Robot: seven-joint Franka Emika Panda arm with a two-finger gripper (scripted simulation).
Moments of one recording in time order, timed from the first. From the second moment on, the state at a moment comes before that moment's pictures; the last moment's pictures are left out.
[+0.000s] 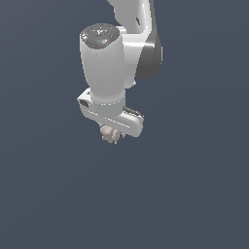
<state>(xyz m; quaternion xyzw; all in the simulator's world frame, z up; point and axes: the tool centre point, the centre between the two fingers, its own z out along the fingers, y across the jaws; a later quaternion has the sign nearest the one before) 0.042 -0.042 0.246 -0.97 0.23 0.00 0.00</state>
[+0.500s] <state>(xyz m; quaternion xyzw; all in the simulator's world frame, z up) 0.027 -0.090 0.355 -0.97 0.23 0.00 0.00</state>
